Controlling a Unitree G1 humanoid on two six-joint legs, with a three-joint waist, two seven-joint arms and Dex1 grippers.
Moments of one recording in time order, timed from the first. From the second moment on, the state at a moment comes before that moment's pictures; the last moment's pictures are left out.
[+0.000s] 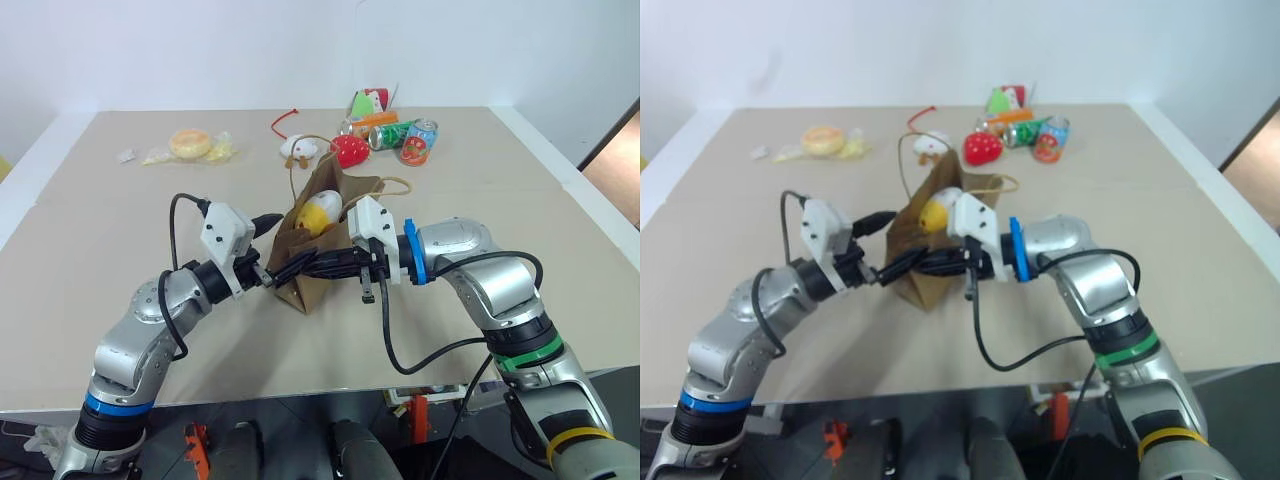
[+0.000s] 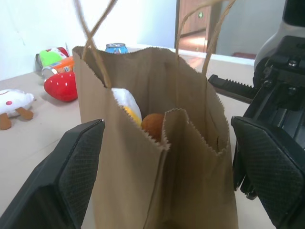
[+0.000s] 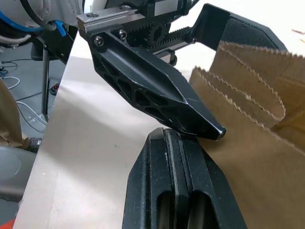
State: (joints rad) left arm -0.33 0.42 -0.05 -0.44 -0.46 0.50 -0.57; right arm -0.73 -0.53 0.27 -0.14 0.35 0.55 1.16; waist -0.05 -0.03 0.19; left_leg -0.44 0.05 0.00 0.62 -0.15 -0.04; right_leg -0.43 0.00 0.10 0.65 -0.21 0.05
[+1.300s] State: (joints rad) left arm -0.44 0.59 0.05 -0.23 -0.55 0.32 -0.99; right arm -0.95 -0.88 -0.01 0.29 0.51 0.56 1.47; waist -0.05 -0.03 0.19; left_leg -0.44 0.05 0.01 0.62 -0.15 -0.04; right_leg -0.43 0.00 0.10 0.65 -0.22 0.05
